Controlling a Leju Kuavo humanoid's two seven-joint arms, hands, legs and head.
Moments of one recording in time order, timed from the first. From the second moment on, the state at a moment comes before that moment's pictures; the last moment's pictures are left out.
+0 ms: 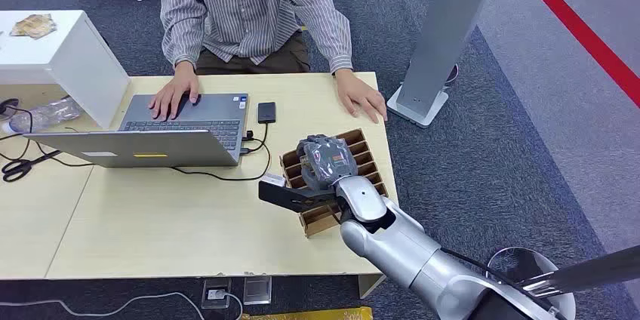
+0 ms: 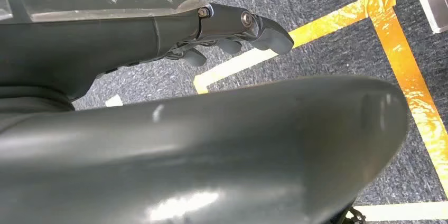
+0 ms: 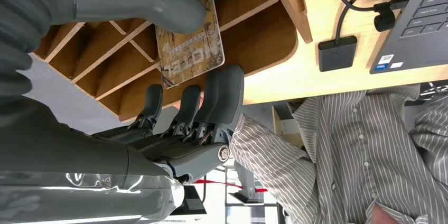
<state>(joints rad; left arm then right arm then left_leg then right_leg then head) -0.16 0.04 -1.30 -0.22 1.04 0.14 -0.04 -0.65 0.03 1.05 -0.97 0.95 -0.27 0.29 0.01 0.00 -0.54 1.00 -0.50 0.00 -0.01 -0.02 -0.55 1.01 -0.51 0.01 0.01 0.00</state>
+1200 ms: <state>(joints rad) -0.16 0.04 -1.30 -0.22 1.04 0.09 -0.08 -0.67 0.03 1.05 -0.94 0.93 -0.29 0.28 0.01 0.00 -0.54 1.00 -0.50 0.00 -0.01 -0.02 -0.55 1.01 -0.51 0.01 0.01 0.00</state>
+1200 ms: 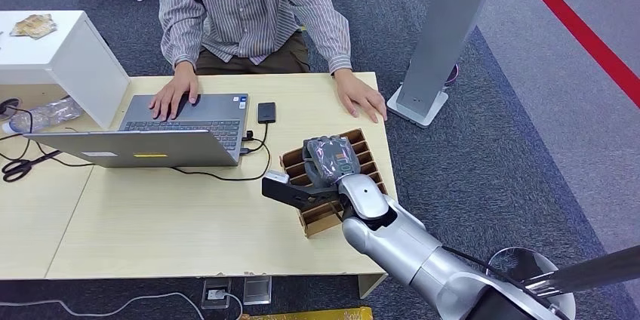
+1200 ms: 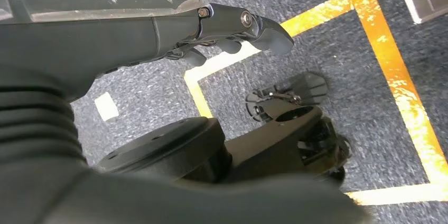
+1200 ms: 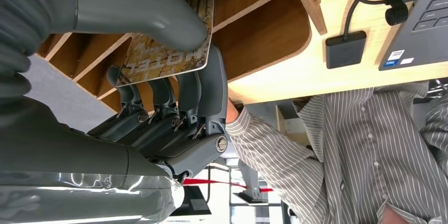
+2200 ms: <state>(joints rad) -0.14 0.05 -1.29 -0.22 1.07 0.09 -0.08 -0.78 -0.05 0.99 -1.27 0.58 0.05 0.33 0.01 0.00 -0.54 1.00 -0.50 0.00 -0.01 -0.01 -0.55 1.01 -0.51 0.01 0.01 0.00</state>
